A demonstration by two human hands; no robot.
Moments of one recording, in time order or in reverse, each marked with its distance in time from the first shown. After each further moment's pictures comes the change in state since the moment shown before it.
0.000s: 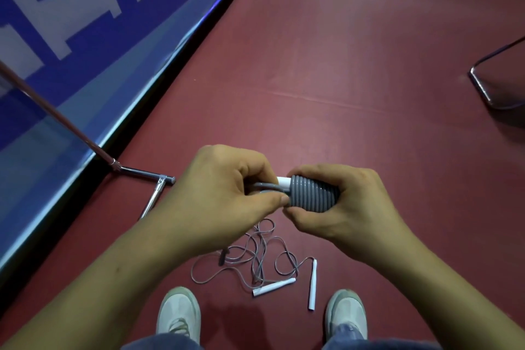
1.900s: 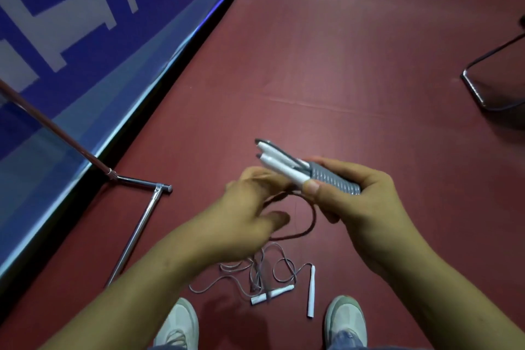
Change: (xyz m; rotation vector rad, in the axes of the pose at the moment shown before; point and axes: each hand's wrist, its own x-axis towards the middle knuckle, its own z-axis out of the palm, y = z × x) left_hand 0.017 -0.022 0.045 -0.205 -0.295 -0.043; right_hand -0.003 0.003 -0.012 0.807 0.107 0.300
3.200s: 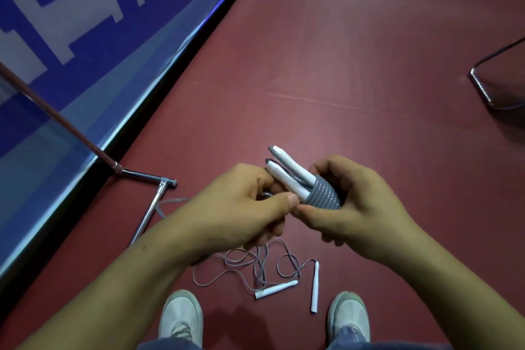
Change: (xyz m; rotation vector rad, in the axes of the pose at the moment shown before) left_hand -0.020 0.013 -0.019 -0.250 -0.039 -0.205; right_hand 0.002 -0.002 0.006 -0.426 -0.181 0.008
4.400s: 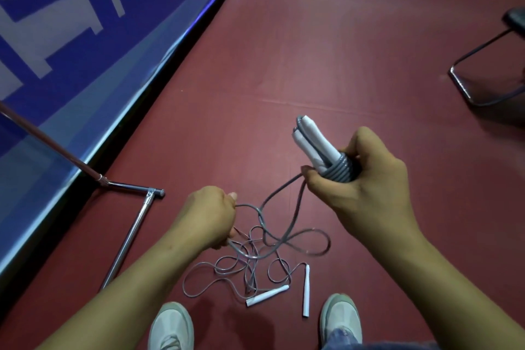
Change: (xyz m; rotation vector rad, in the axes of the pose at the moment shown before) left_hand 0.048 -0.055 0.008 0.332 0.330 -0.439; right_hand 0.003 0.011 -0.025 -0.284 0.590 -0.242
